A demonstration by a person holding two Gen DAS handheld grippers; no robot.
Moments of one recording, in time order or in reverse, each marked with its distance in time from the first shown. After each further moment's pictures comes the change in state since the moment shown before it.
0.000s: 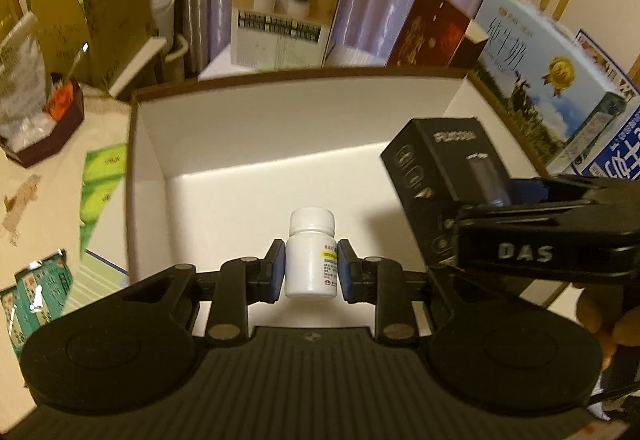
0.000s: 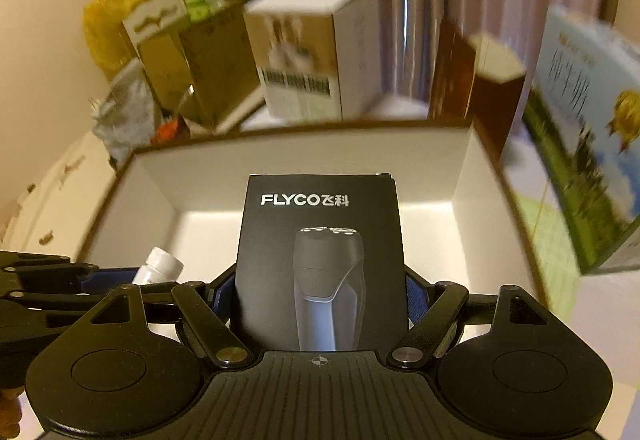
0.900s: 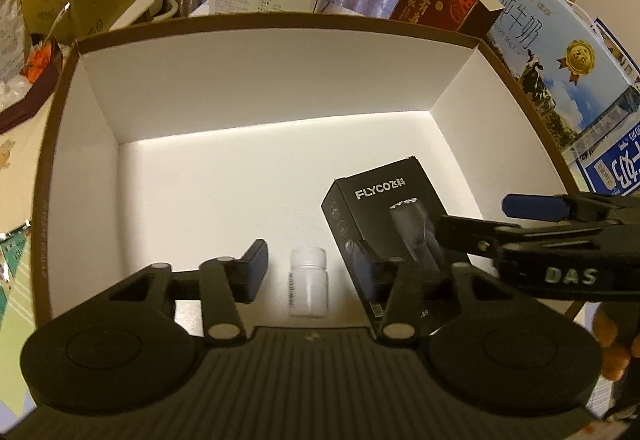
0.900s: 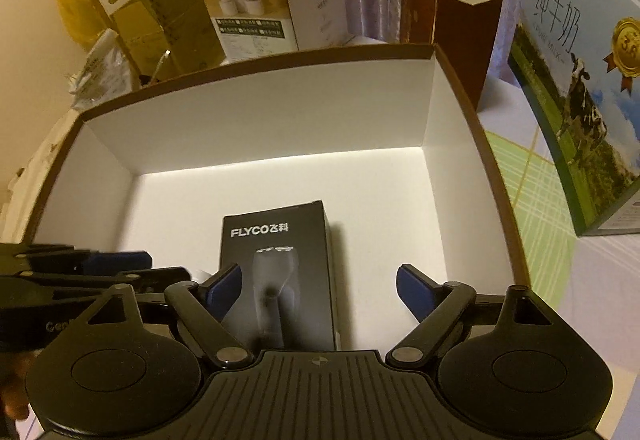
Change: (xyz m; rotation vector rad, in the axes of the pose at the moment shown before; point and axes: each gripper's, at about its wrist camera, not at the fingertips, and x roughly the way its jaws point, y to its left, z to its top) left arm 0.042 -0.011 0.000 -0.042 0.084 -0.035; right arm 0.001 -0.044 -0.006 0.033 0.092 0.005
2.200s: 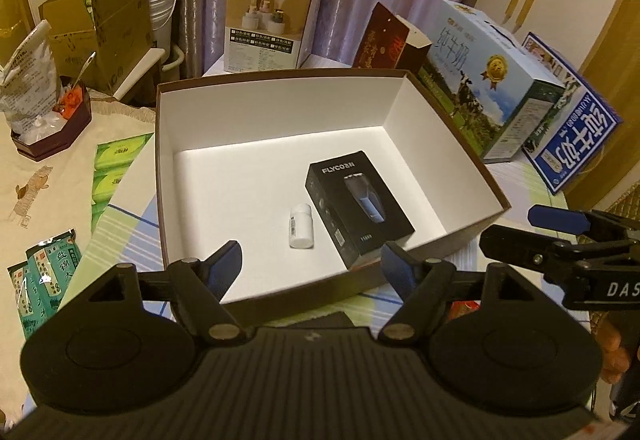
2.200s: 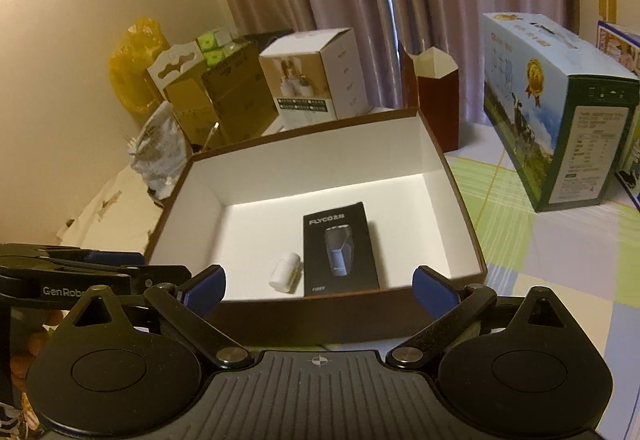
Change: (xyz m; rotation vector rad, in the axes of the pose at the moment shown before) left arm -0.143 -0.024 -0.067 0.051 -0.140 0.009; right arm -0.149 0.032 -0.084 0.050 -0.248 0.090
